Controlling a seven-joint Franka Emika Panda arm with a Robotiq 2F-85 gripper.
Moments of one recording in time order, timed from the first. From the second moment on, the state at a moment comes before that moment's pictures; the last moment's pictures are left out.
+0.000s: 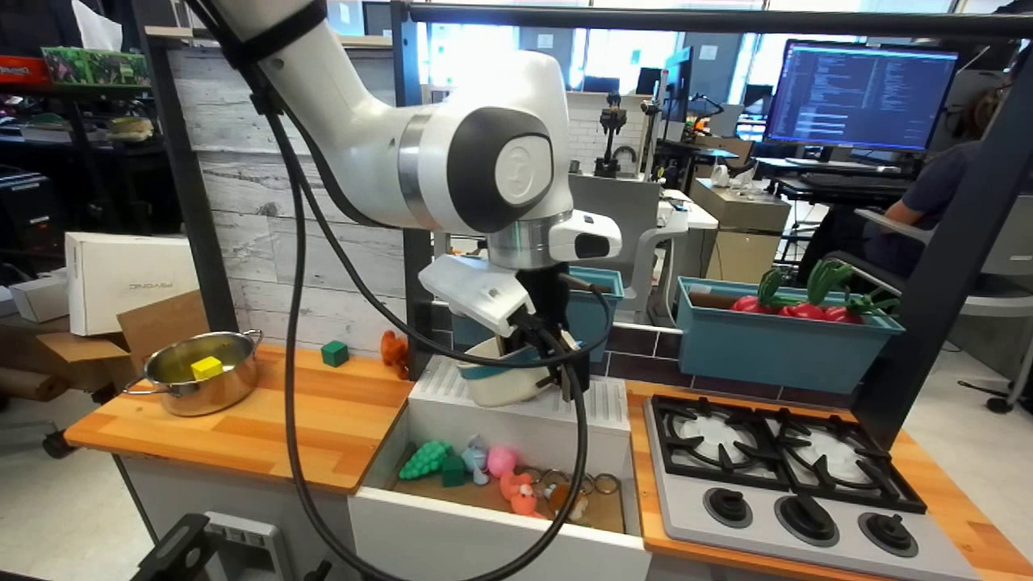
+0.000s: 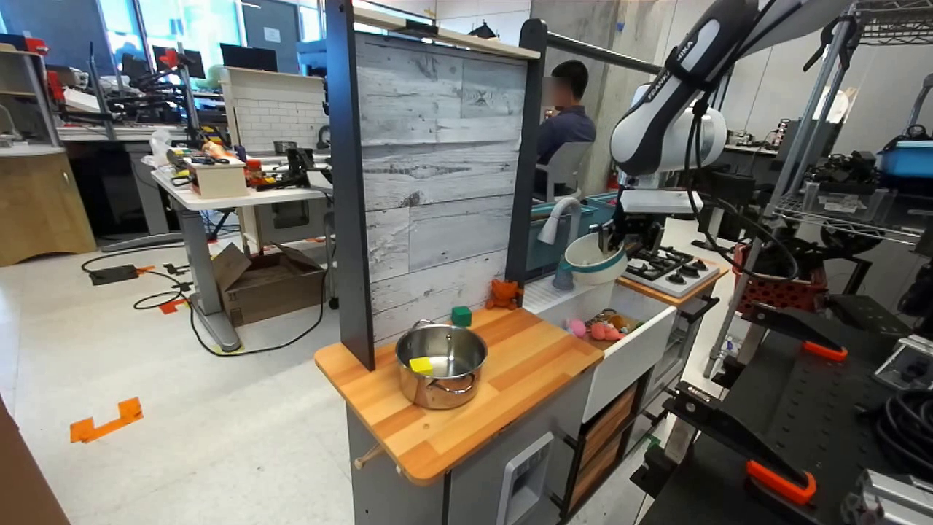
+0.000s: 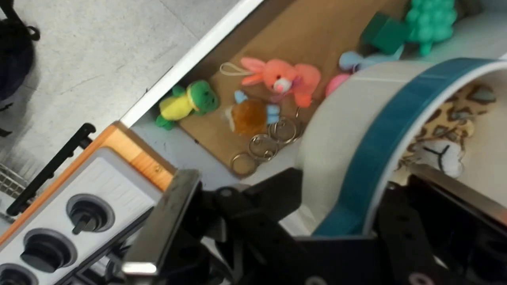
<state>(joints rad) -0.22 0.98 -0.22 -1.56 0.08 2.61 0.29</state>
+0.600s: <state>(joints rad) -0.23 1.10 -0.35 -1.45 0.11 2.65 0.53</state>
